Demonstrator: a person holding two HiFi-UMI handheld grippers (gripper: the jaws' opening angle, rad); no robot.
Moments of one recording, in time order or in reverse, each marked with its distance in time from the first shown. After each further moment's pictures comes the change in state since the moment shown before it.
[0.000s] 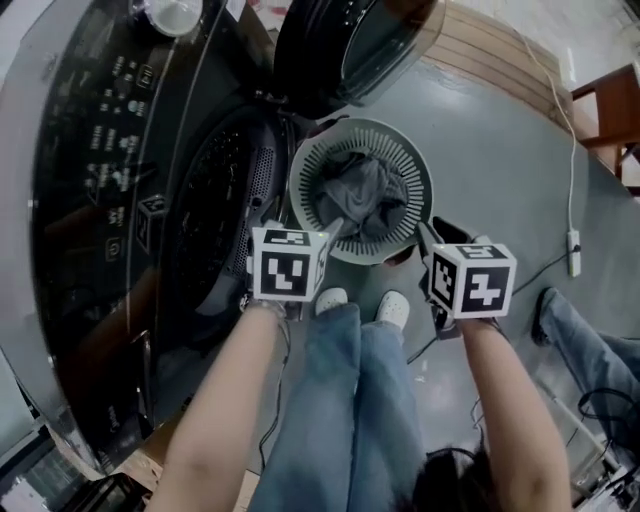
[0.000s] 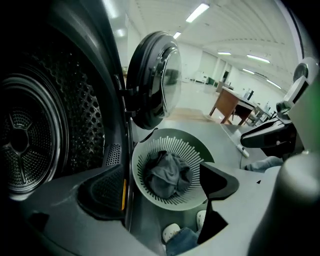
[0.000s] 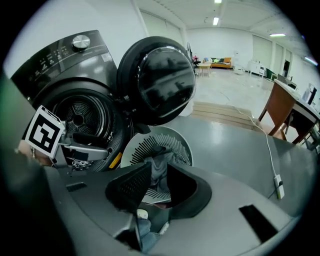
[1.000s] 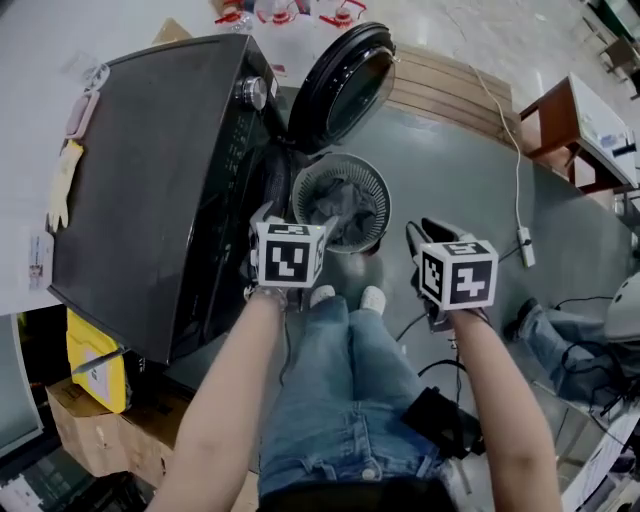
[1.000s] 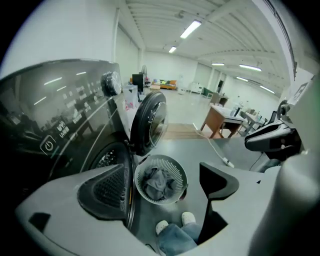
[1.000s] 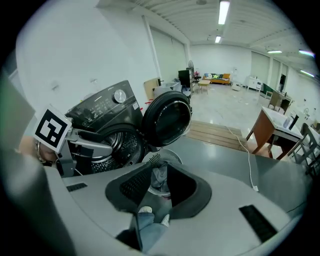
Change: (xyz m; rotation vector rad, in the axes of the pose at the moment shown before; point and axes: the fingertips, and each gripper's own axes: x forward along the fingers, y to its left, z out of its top) left arm -0.222 -0.058 0.093 0.023 -0.117 -0.009; right arm -0.243 0.055 0.070 -0.058 -0.113 -0.042
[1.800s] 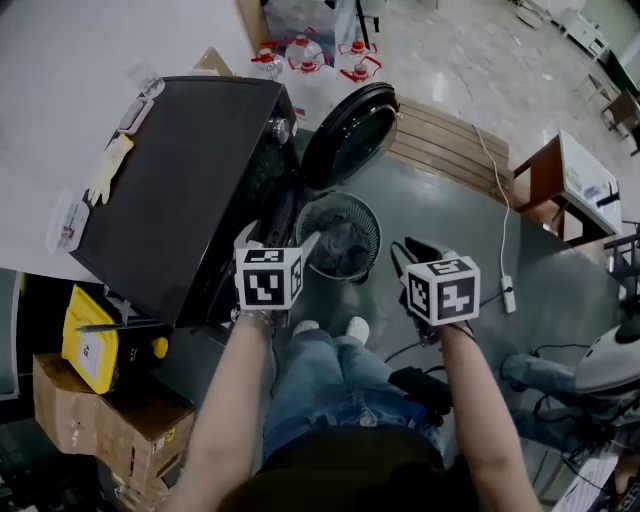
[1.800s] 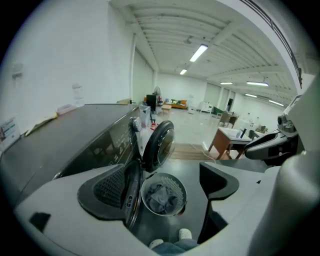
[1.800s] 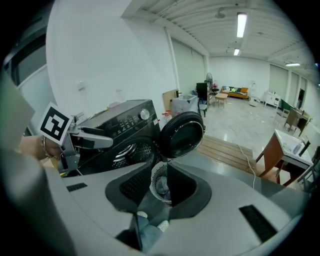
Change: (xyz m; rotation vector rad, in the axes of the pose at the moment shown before) left arm -0.123 -0.011 0.040 -0.101 -0.218 0.120; right arm -0.092 0.025 0.044 -0.167 -0.098 0.129
